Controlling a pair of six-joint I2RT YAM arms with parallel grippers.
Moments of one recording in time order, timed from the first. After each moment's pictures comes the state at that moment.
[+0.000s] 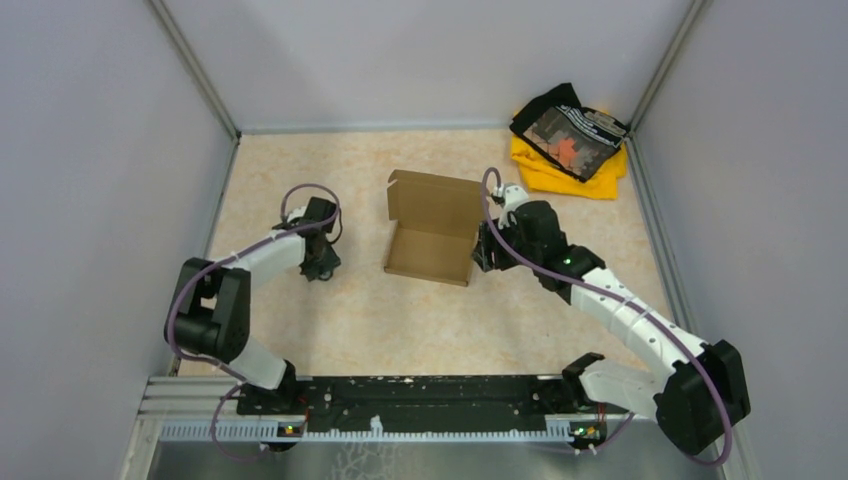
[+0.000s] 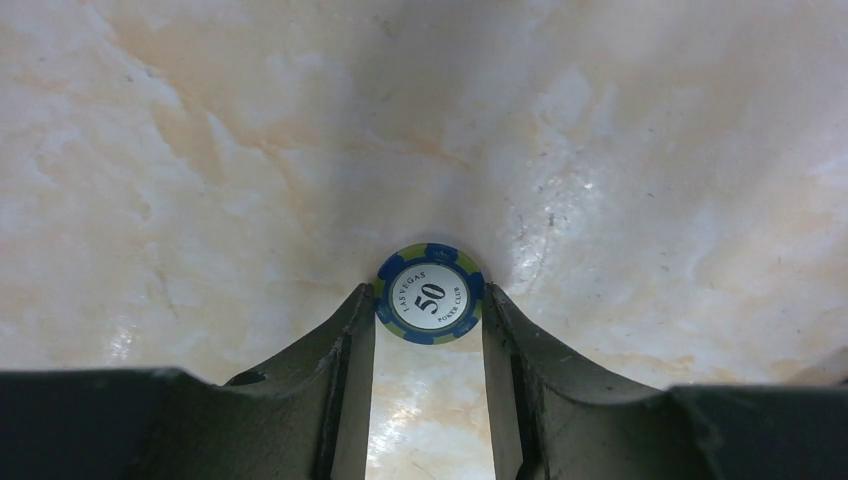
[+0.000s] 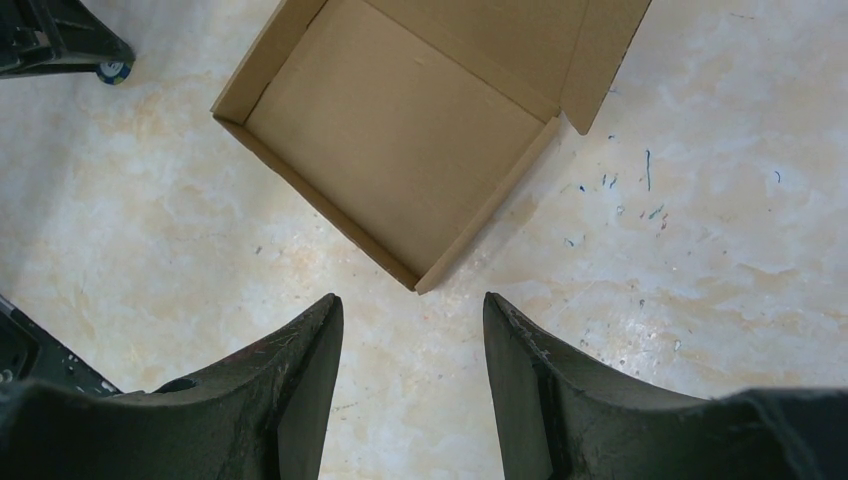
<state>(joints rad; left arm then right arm) -0.29 1.57 0.84 -0.50 -0.34 -0.80 0.53 1.08 0.77 -0.30 -0.13 0.23</state>
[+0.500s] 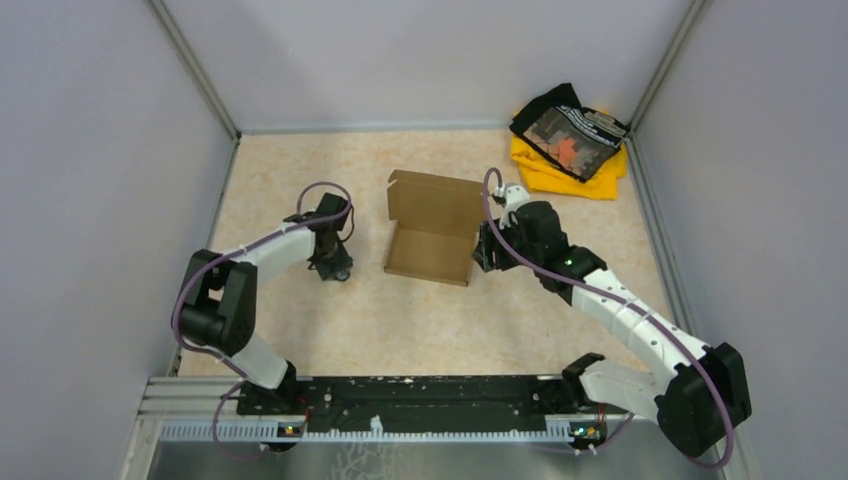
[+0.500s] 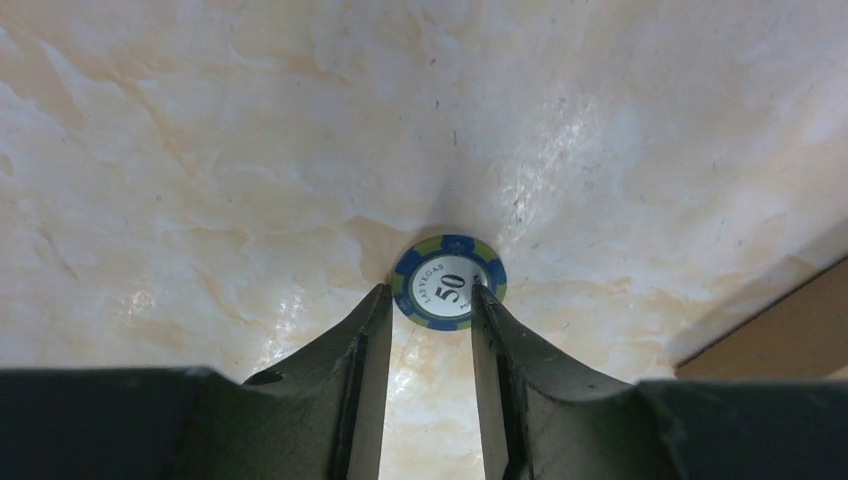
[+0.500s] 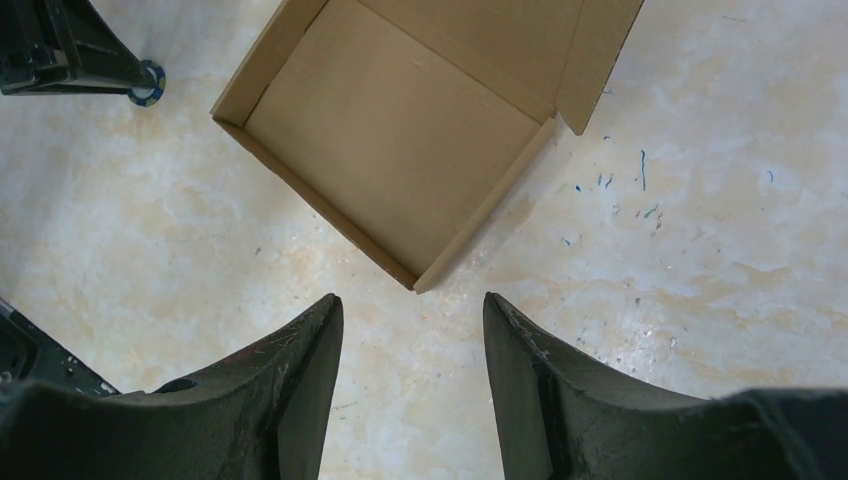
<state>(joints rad) -0.35 1.61 0.93 -0.59 -0.27 -0.82 0.53 1.07 0.77 -0.31 -0.12 0.23</state>
